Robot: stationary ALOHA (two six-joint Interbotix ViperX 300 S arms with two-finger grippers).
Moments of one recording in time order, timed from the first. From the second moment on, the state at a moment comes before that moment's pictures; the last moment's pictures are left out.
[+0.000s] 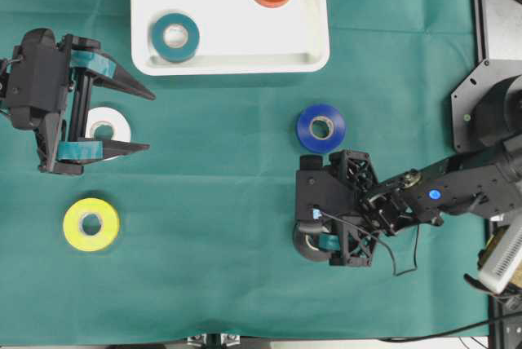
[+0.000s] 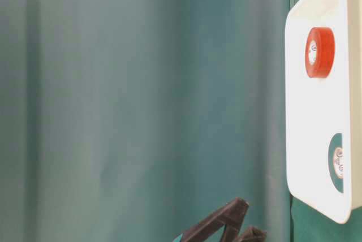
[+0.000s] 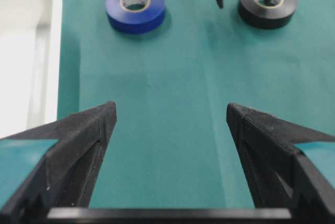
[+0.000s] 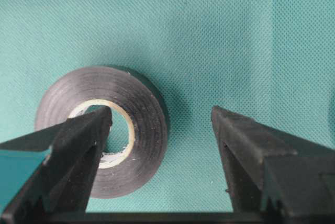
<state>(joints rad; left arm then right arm) -0.09 -0.35 0.98 -0.02 -0.27 0.04 0.48 0.00 0.77 -0.30 0.35 0.97</state>
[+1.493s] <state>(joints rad) -0.09 -0.35 0.98 -0.02 -0.27 0.04 0.48 -0.06 0.76 -0.33 0.33 0.97</state>
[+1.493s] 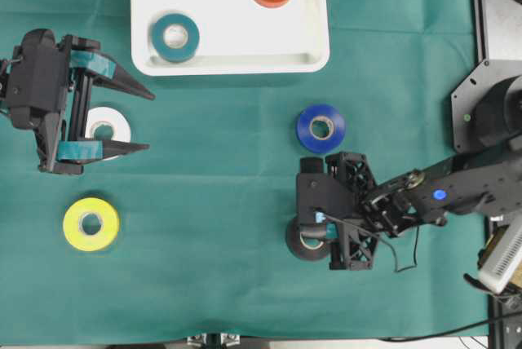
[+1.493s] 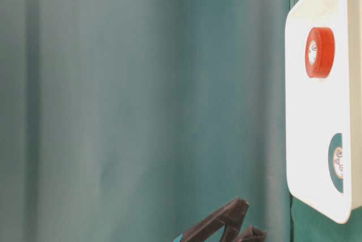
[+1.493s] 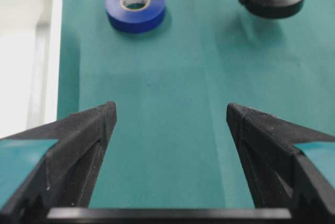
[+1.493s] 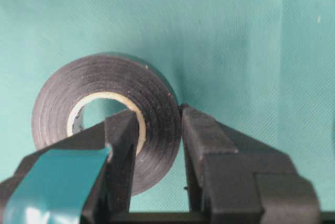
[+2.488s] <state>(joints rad) -0.09 -0.35 0.98 -0.02 -0.27 0.04 0.36 -0.34 0.85 -0.62 0.16 0.97</state>
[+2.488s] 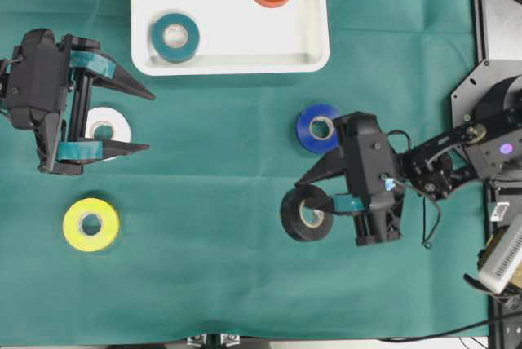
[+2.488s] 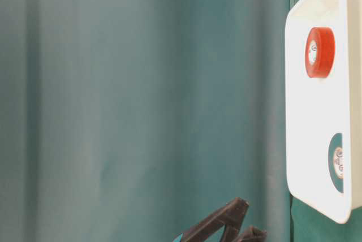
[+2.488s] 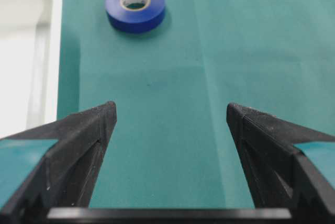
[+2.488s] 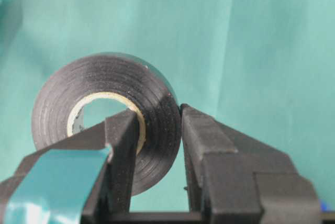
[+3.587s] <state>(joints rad) -0.09 -0.31 0.97 -0.02 -0.27 0.03 -0.09 -0.30 0.83 -0.84 0.02 0.96</state>
